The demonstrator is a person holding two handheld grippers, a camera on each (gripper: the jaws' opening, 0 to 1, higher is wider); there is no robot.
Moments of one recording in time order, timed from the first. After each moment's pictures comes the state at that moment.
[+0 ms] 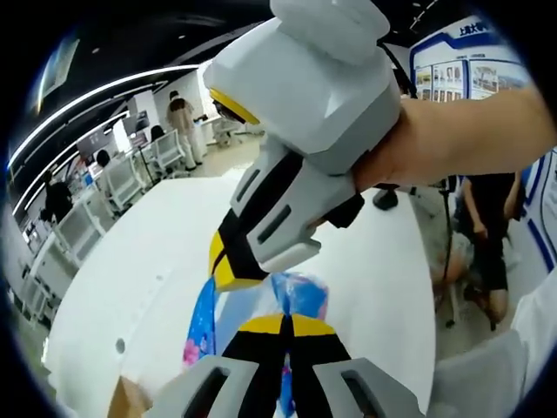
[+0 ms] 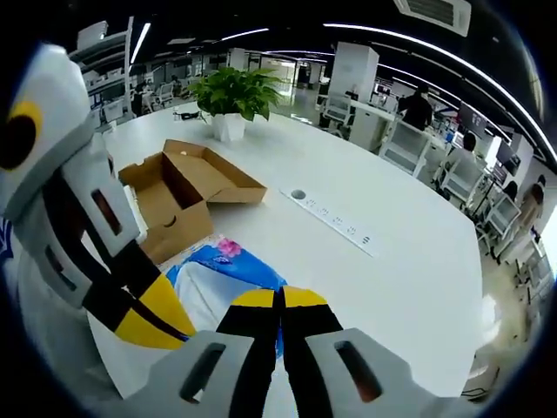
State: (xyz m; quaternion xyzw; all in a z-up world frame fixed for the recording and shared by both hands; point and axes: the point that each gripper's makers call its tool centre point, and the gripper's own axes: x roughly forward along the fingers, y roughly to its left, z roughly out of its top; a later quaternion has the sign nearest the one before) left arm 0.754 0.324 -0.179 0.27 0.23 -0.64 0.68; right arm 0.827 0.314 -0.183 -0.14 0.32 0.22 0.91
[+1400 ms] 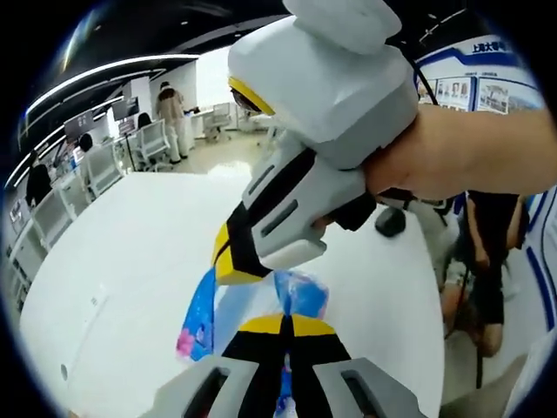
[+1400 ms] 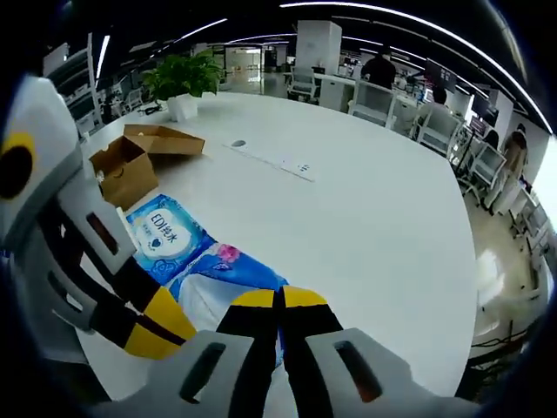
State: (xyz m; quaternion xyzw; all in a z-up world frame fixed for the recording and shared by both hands) left arm 0.725 0.190 -0.247 0.23 0.27 -0.66 0.66; right arm 0.795 0.172 -0.256 -0.08 0.37 0.16 0.91
